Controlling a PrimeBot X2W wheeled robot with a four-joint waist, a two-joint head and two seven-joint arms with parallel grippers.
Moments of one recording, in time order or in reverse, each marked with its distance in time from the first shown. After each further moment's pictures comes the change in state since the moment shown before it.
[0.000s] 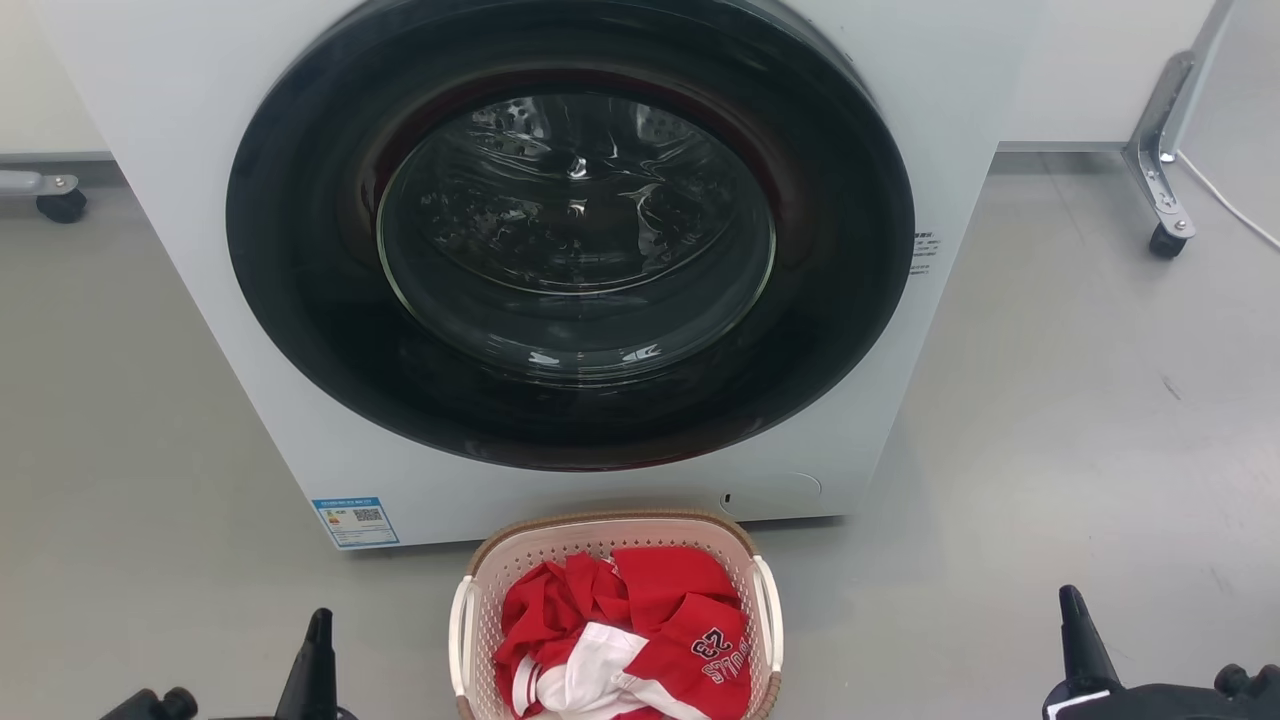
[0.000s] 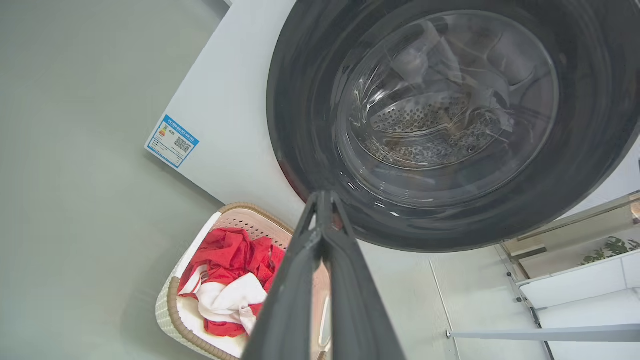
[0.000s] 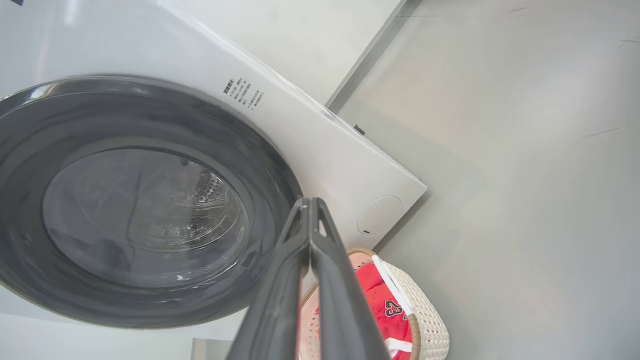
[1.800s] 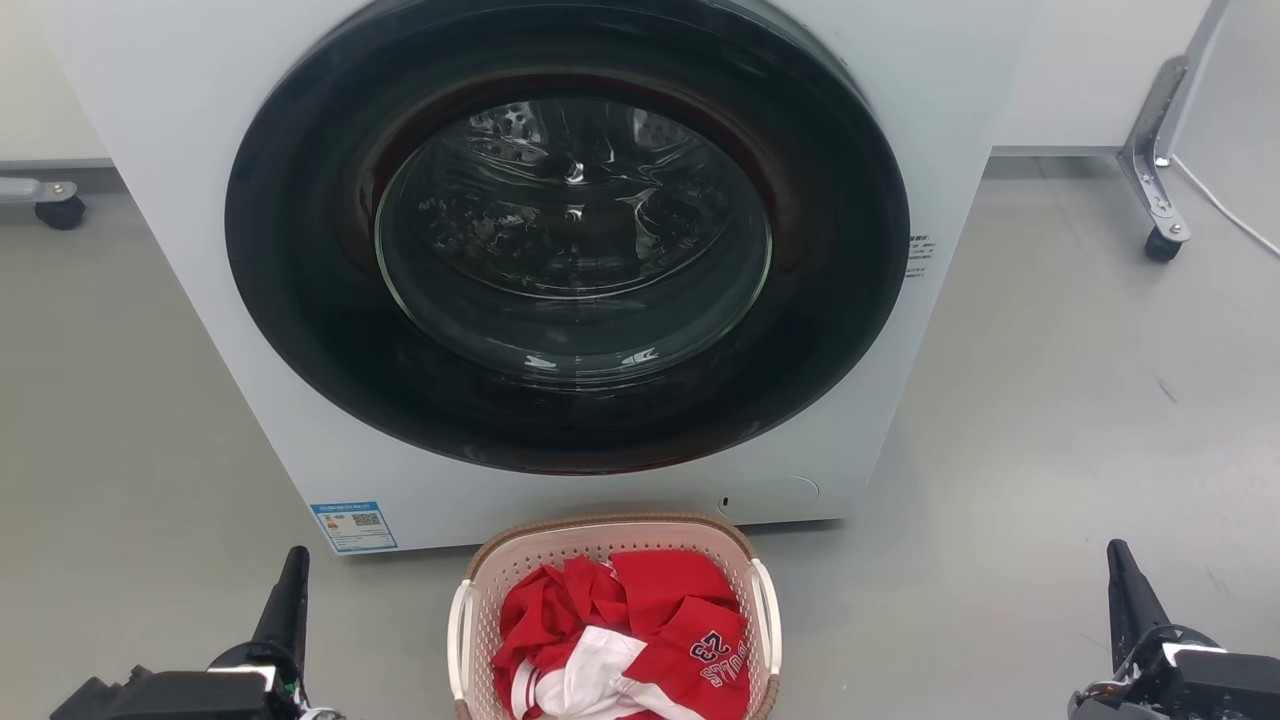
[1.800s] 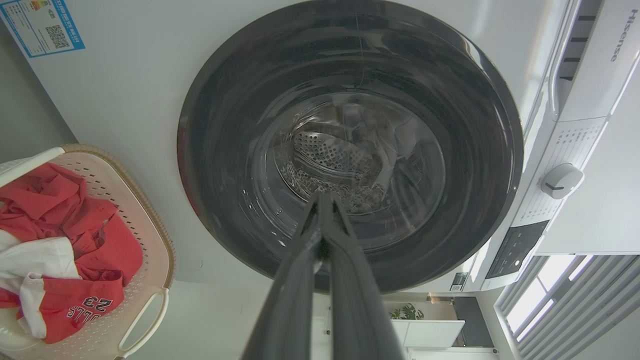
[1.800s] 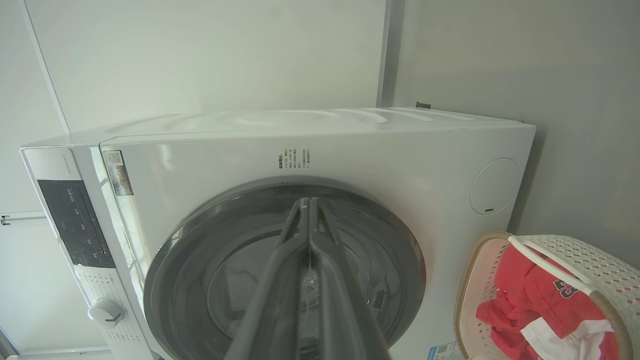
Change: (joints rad) left arm -0.131 -0.016 0.111 0.098 -0.636 -0.105 0.149; right arm -0.116 0.002 -0.145 0.107 0.606 0.111 0.148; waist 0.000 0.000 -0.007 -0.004
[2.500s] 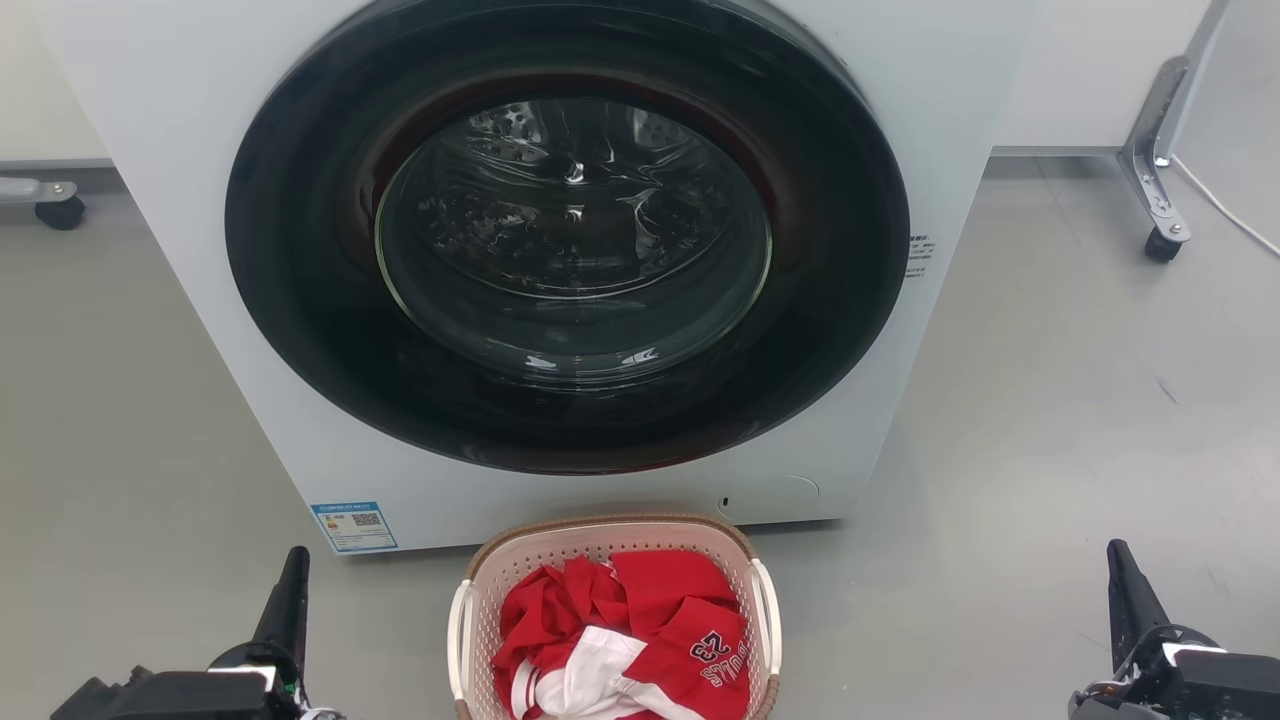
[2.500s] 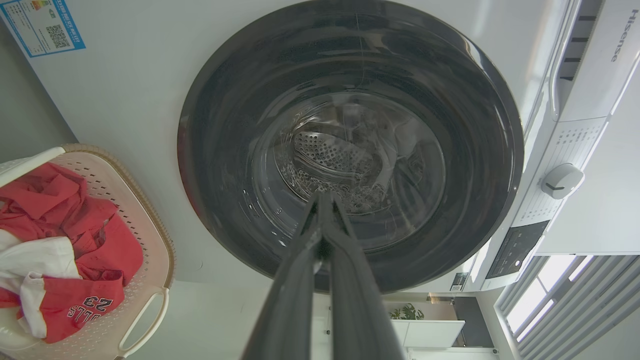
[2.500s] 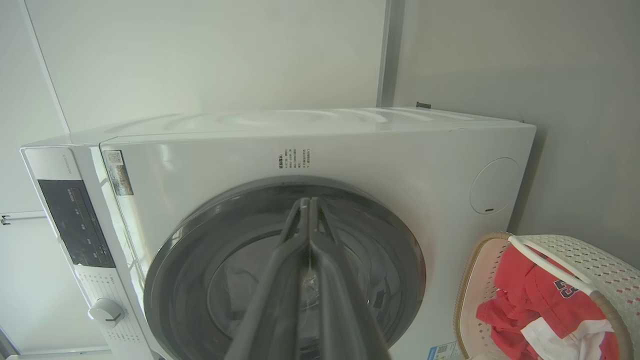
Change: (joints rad) left arm 0.000 0.000 0.000 0.001 0.000 0.000 0.000; right arm 0.000 0.000 0.000 0.000 0.000 0.000 0.000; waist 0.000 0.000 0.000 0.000
